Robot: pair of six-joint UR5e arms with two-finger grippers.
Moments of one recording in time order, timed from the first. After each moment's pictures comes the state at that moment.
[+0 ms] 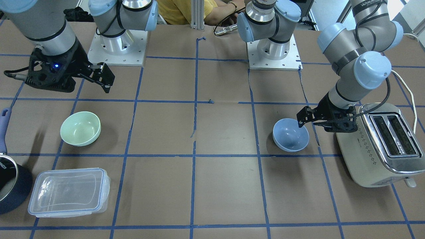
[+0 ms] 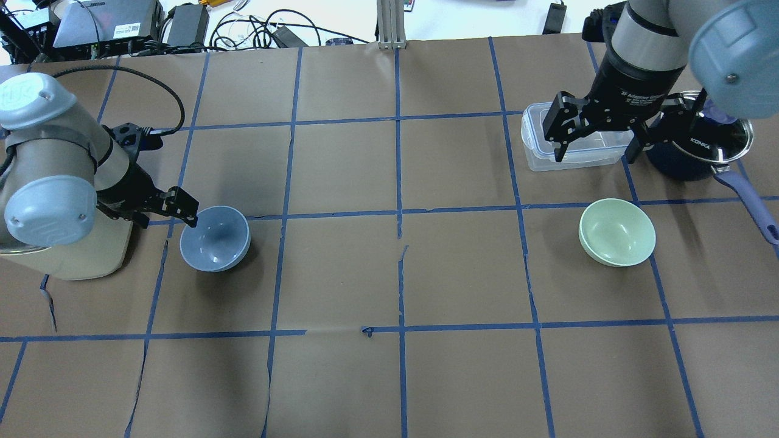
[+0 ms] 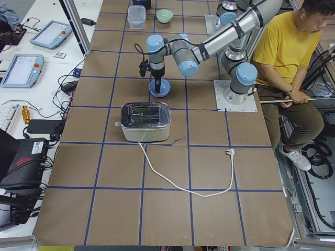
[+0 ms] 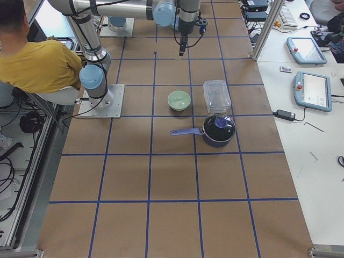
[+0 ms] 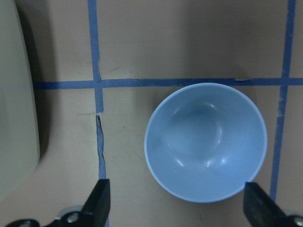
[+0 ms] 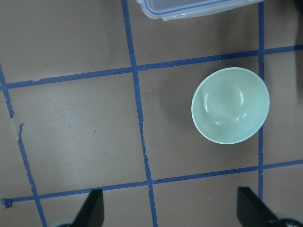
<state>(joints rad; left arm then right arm) -1.22 -1.70 -2.02 -1.05 1.60 0.38 1.49 -1.55 1.61 -1.53 -1.59 0.06</state>
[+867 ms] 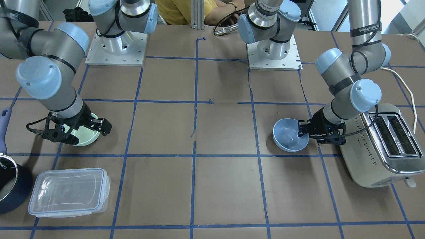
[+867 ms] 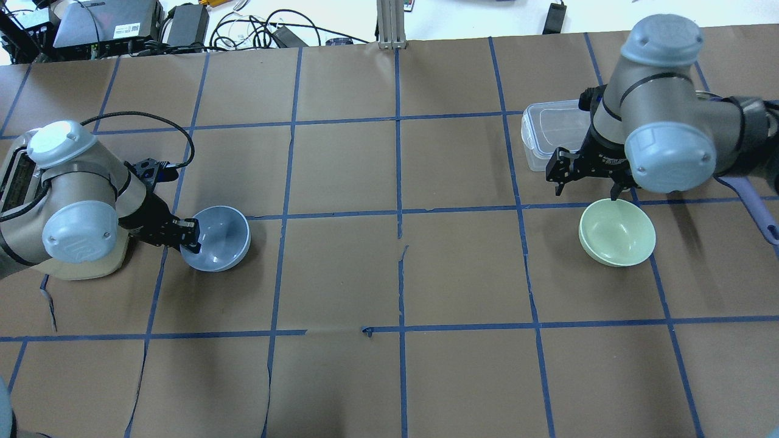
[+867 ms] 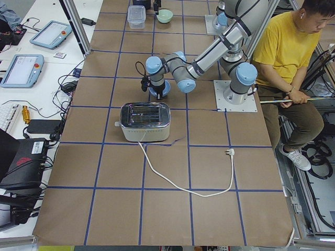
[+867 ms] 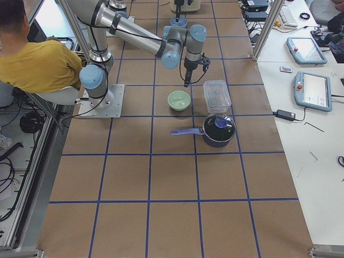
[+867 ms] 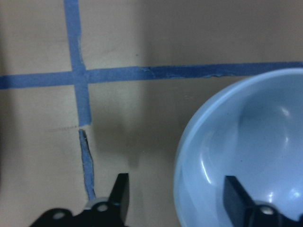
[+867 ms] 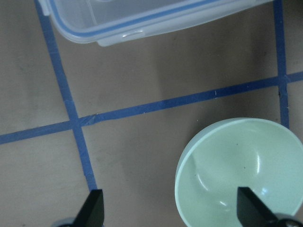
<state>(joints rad) -1.18 -1.82 -2.06 -0.98 1.53 0.44 1.42 -1.35 1.92 -2.08 -1.65 0.04</state>
